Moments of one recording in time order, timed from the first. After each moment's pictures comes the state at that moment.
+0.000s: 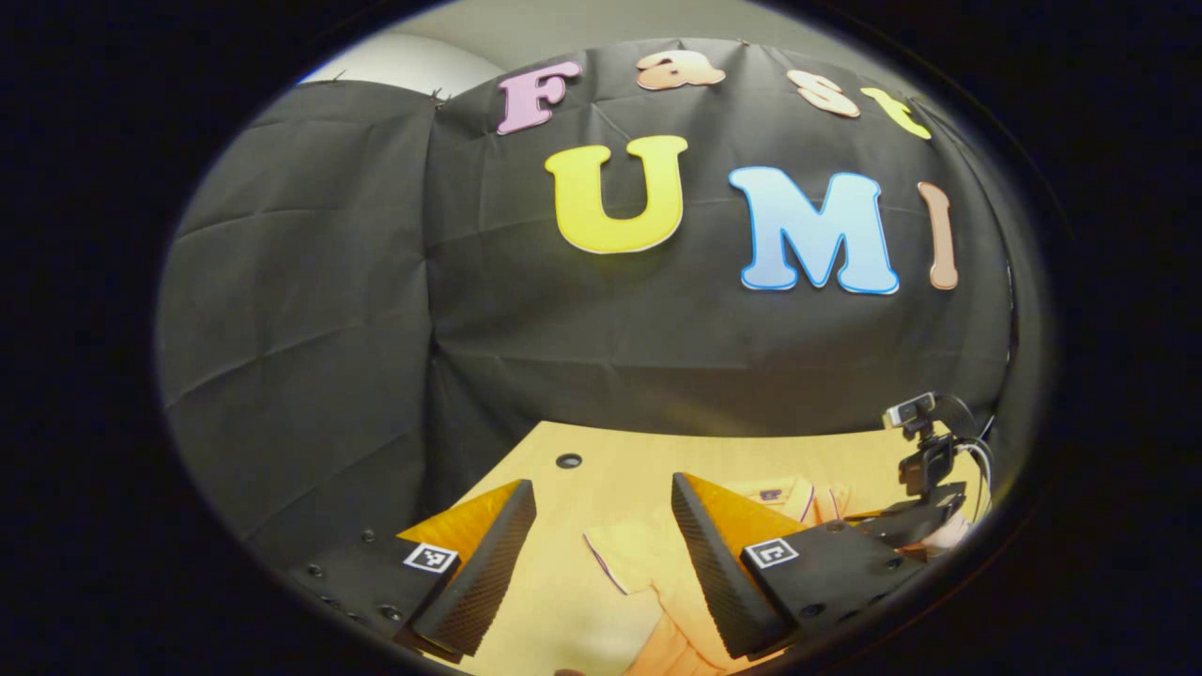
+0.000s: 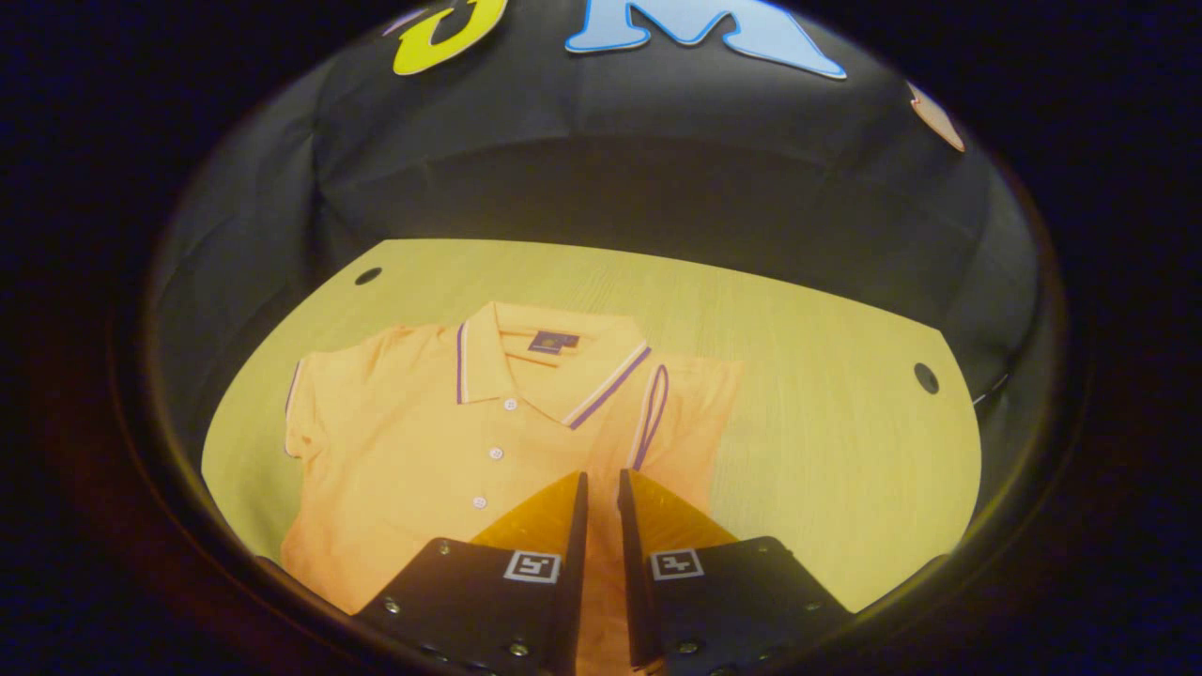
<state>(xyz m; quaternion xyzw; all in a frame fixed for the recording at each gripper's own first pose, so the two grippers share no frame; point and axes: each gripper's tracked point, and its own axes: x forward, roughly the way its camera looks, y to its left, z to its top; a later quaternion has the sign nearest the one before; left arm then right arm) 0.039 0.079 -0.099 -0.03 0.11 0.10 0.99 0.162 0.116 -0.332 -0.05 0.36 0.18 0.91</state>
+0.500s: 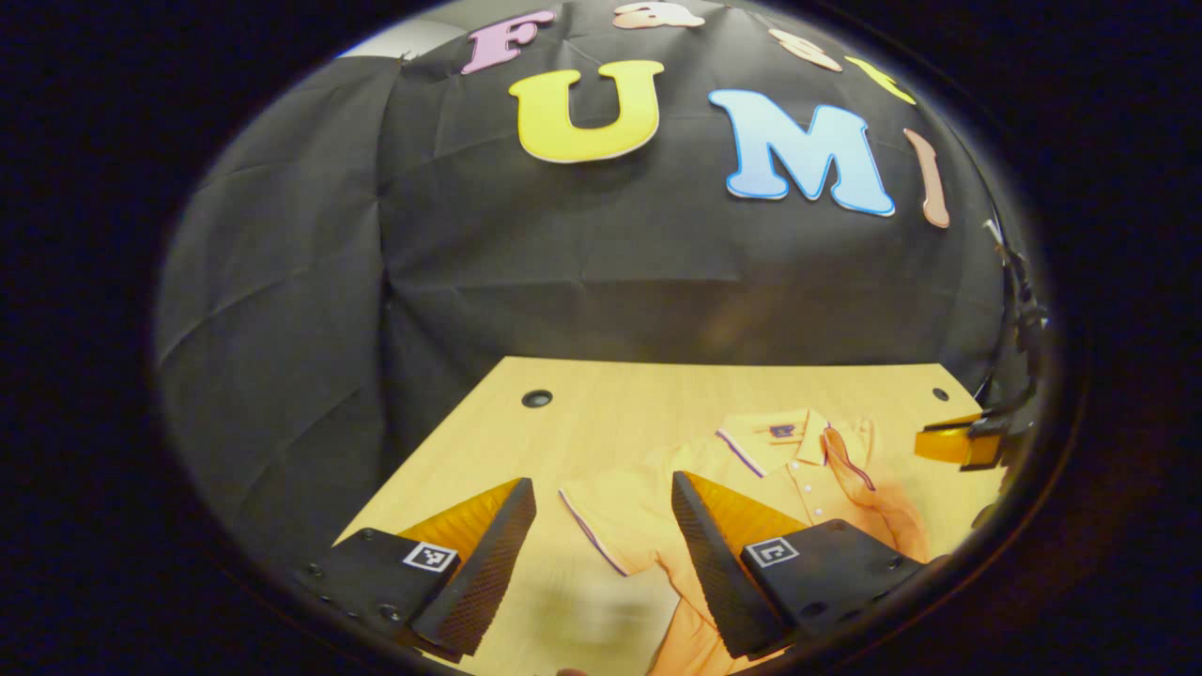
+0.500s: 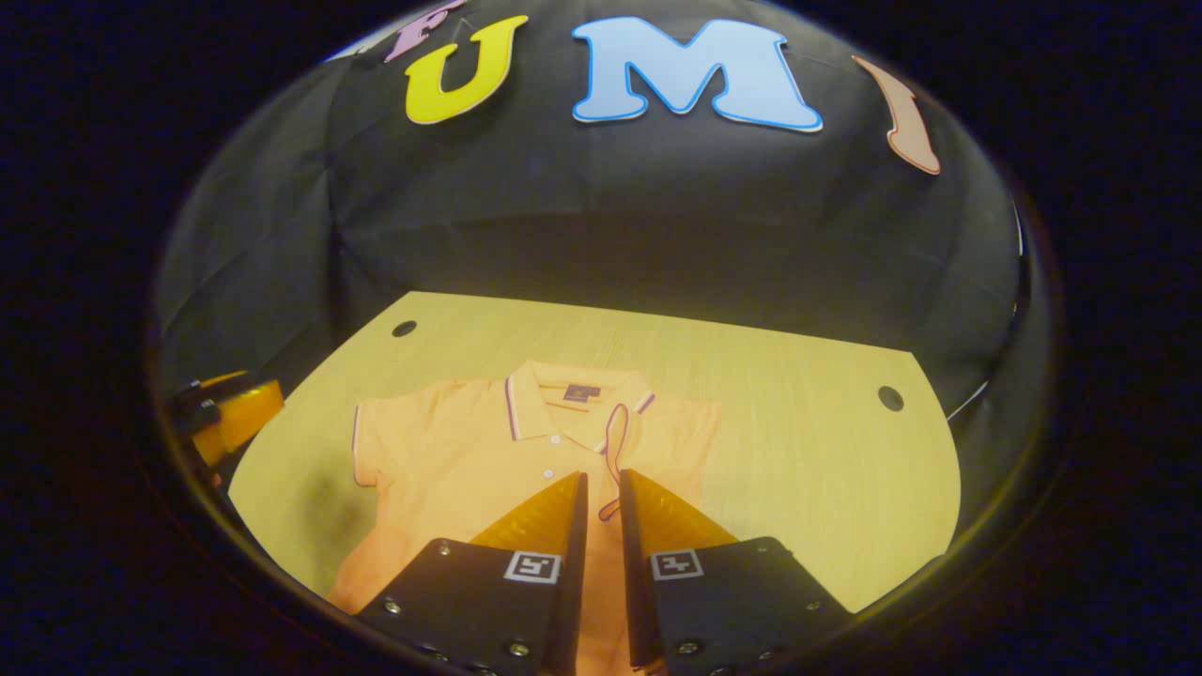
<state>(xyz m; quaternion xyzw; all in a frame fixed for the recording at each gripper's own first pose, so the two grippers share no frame) 0.099 0.083 -0.246 -0.03 0.21 0.05 0.98 0.113 0.118 -0.243 -0.02 0.30 0.18 0.94</state>
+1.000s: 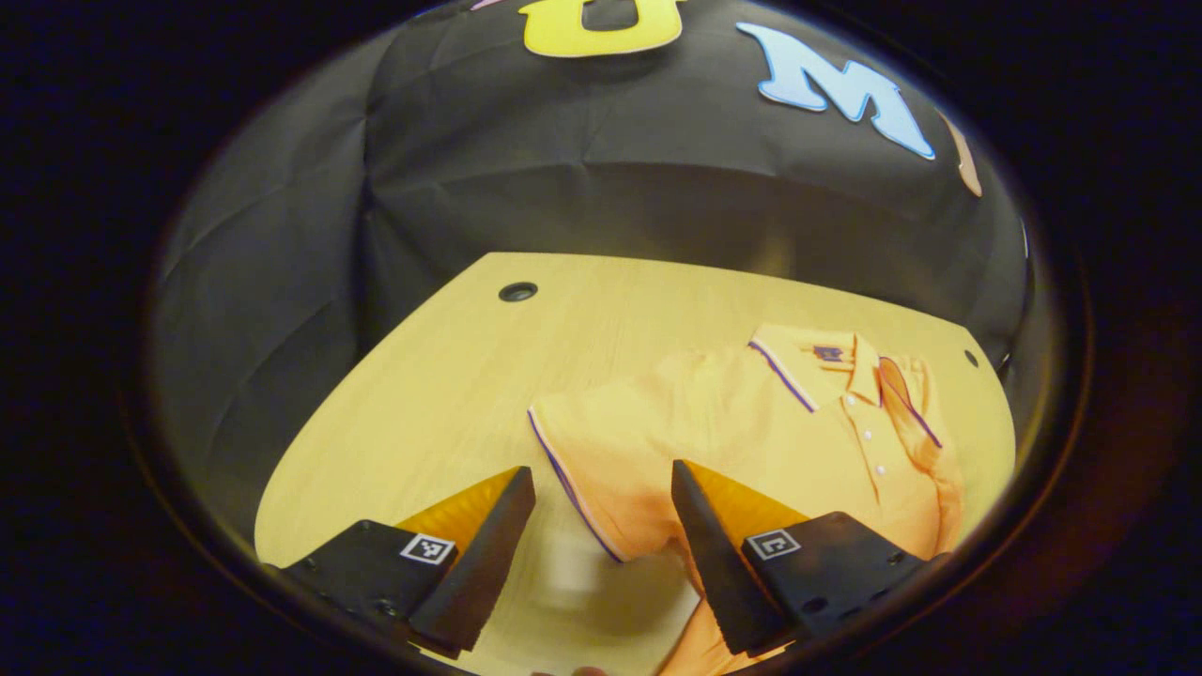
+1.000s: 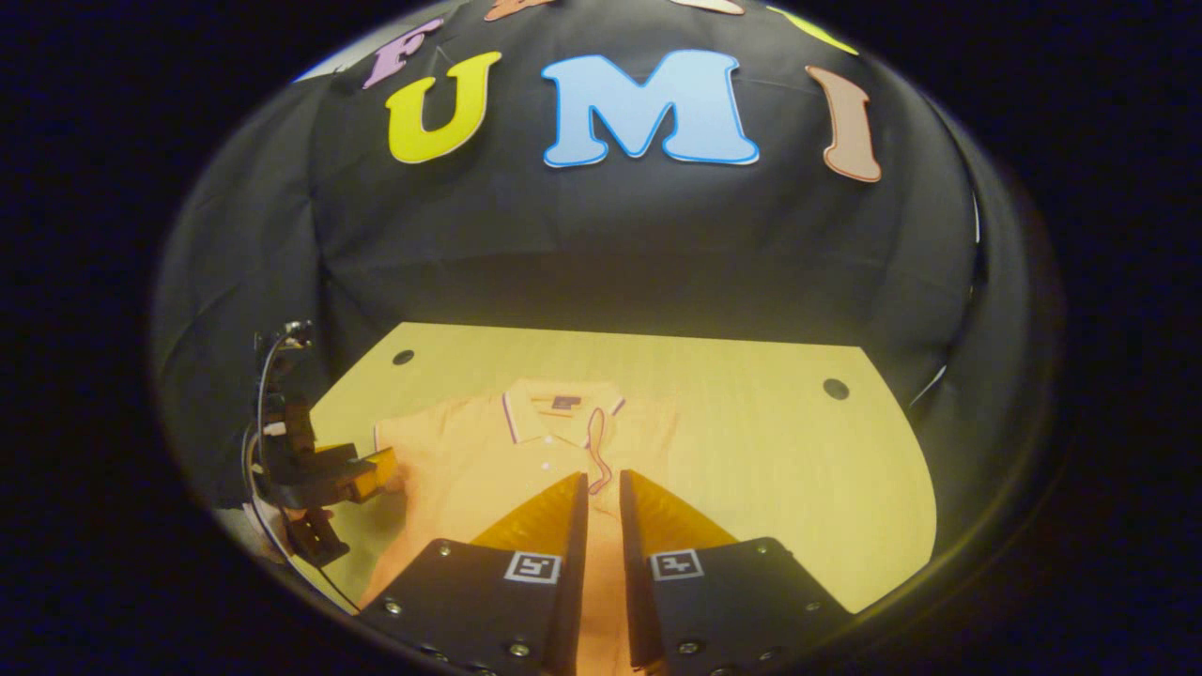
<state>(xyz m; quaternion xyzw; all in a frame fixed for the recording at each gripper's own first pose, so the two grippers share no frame) 0.135 0.087 -0.377 -0.06 0.32 0.06 0.94 0.058 0.077 -0.198 0.00 0.29 0.12 0.95</state>
